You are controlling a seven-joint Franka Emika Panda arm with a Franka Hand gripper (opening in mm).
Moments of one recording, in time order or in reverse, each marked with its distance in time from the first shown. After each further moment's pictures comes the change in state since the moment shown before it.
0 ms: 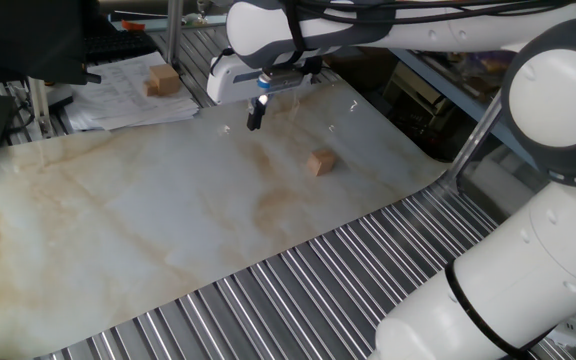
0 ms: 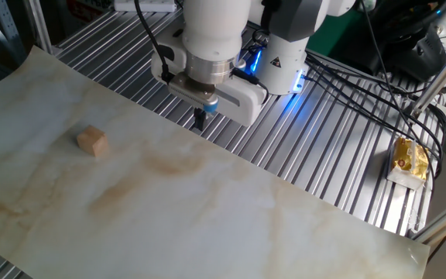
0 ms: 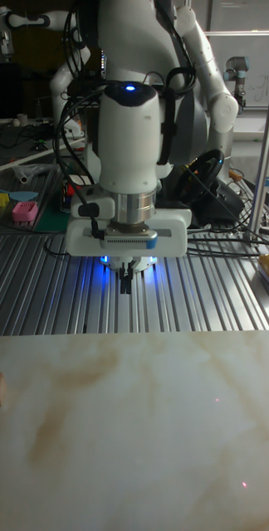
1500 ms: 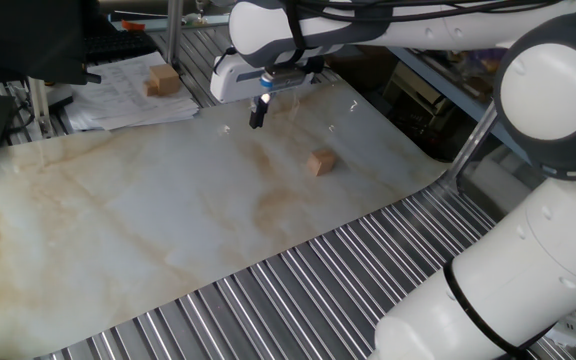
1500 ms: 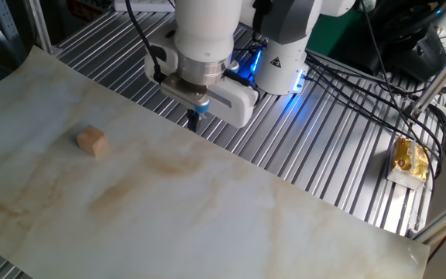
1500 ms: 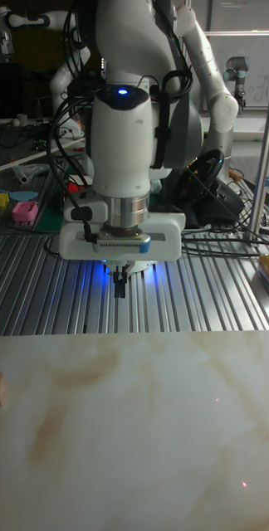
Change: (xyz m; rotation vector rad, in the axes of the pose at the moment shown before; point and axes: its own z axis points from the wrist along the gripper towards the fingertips) arm -0.006 -0.010 0.004 0.002 -0.006 0.015
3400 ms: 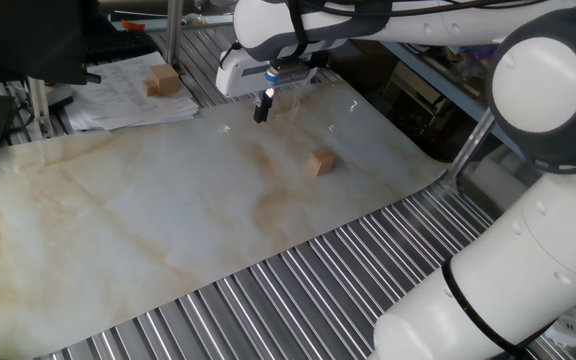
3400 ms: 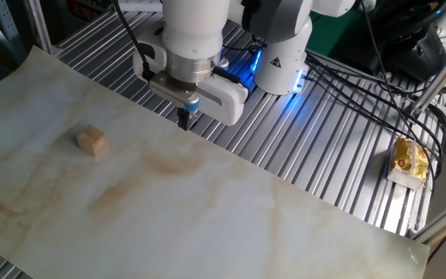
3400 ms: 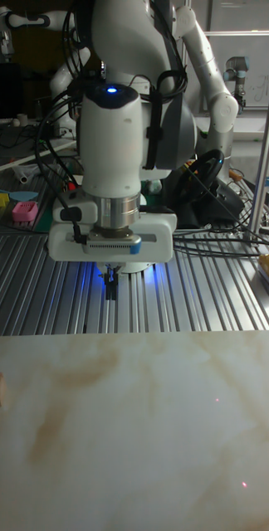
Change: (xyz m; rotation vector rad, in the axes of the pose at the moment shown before) arm -0.009 -0.016 -0.003 0.005 -0.006 -0.016
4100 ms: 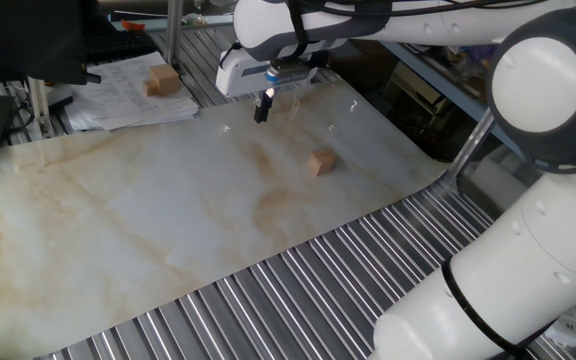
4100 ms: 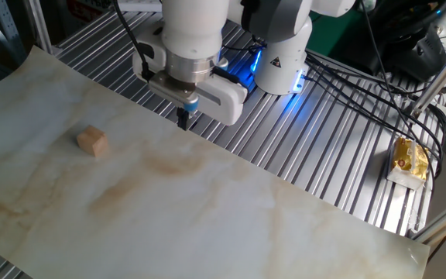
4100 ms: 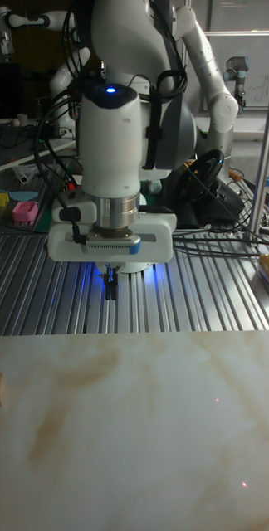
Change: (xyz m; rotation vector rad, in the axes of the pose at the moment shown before) arm -0.001 -0.002 0.000 -0.003 0.000 0.003
